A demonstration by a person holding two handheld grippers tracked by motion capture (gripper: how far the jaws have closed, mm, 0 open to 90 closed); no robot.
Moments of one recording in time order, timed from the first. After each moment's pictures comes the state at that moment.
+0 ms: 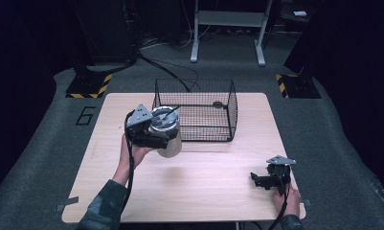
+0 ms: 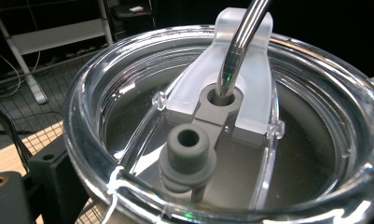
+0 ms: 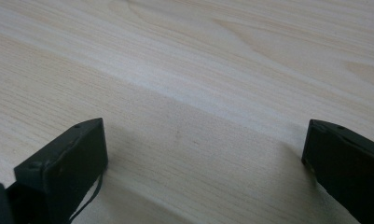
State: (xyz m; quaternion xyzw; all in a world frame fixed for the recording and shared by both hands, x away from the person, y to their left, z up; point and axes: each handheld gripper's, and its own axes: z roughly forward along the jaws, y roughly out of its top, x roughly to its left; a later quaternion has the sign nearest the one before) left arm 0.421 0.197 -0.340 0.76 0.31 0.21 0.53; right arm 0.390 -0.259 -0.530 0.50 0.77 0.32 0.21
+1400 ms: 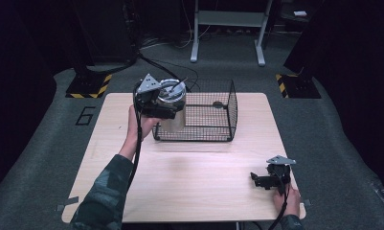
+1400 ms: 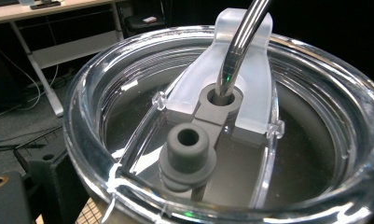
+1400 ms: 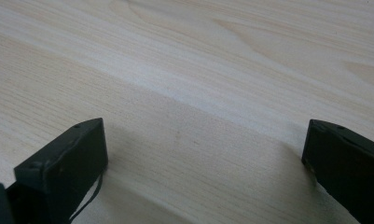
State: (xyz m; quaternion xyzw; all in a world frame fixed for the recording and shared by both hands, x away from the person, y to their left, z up) left arm 0.481 0.180 -0.296 0.76 0.31 0.24 0.52; right arm 0.390 -0.259 -0.530 0.50 0.77 0.32 0.21
